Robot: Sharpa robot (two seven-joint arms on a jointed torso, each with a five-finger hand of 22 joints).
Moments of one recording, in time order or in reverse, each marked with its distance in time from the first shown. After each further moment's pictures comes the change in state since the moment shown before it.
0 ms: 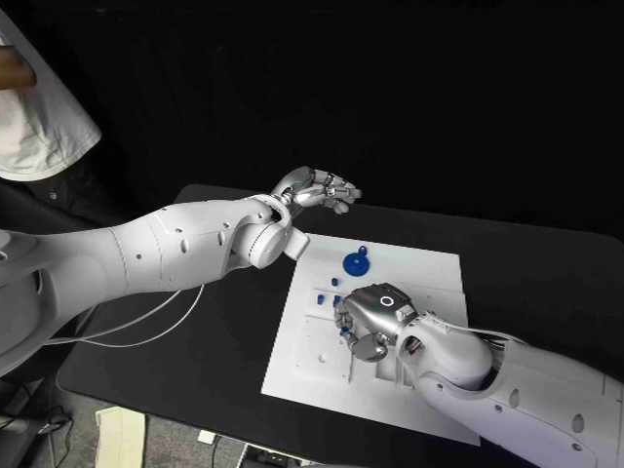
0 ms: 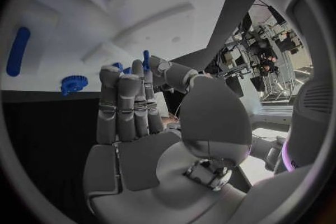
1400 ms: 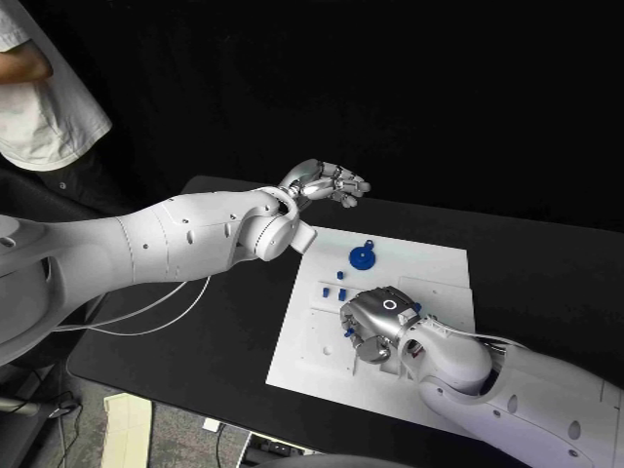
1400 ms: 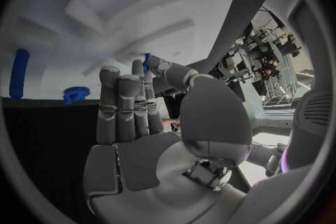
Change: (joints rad) left arm 0.000 -0.008 0.000 0.016 0.001 0.001 0.001; left_hand 0.000 0.000 -0.006 0.006 0.000 -0.004 0.004 0.000 -0.001 0.000 0.000 -0.007 -0.002 0.000 0.000 -0.004 0.007 0.002 0.004 0.004 -0.004 0.005; right arm -0.026 0.014 -0.008 -0.024 -0.038 0.015 -0.027; right_hand 0.000 0.000 0.004 -0.005 0.005 0.002 0.002 0.000 0.004 0.004 -0.001 -0.007 0.005 0.001 0.001 0.003 0.004 0.000 0.002 0.001 0.008 0.000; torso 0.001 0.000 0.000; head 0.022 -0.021
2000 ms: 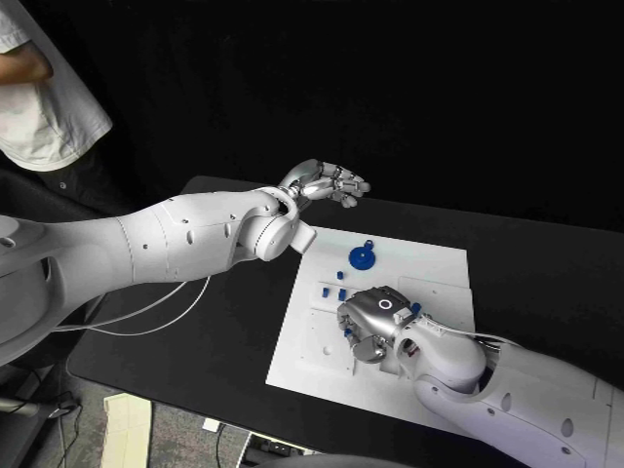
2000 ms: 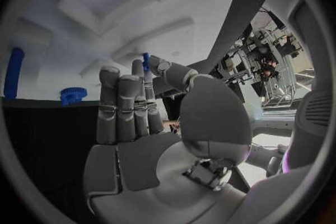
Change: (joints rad) left arm 0.000 0.001 0.000 0.001 0.000 0.000 -0.001; left_hand 0.000 0.000 0.000 0.000 0.000 -0.004 -0.004 0.000 0.000 -0.004 0.004 -0.004 -0.001 0.000 0.000 -0.004 0.002 0.000 0.000 0.000 0.000 0.001; right arm 0.001 0.023 -0.003 -0.014 -0.005 0.022 0.000; right_hand 0.001 0.001 0.000 -0.003 -0.001 0.000 0.000 -0.001 0.002 0.002 0.002 -0.001 0.006 0.001 0.001 0.000 0.002 0.000 0.000 0.000 0.004 0.000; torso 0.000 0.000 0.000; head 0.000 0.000
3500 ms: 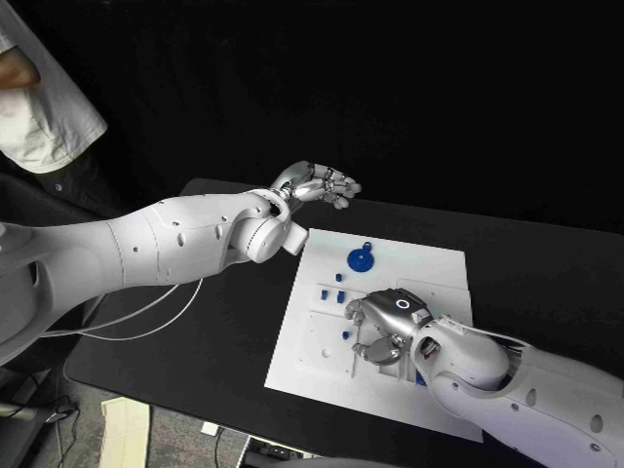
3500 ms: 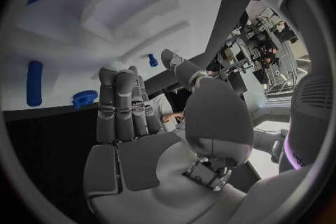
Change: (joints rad) left arm 0.000 -0.026 0.000 0.007 0.008 -0.001 0.000; left_hand 0.000 0.000 0.000 0.000 0.000 -0.004 0.004 0.000 -0.001 0.000 0.000 -0.008 -0.001 0.004 -0.004 -0.004 0.009 0.000 0.007 0.000 -0.004 0.004; right arm 0.029 -0.084 -0.011 0.050 0.148 -0.050 0.050; right_hand -0.102 -0.074 -0.228 -0.029 0.086 -0.214 0.092 -0.109 -0.045 -0.209 0.060 -0.076 -0.062 -0.091 0.077 -0.015 -0.005 -0.009 -0.115 0.029 -0.010 0.002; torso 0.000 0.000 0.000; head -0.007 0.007
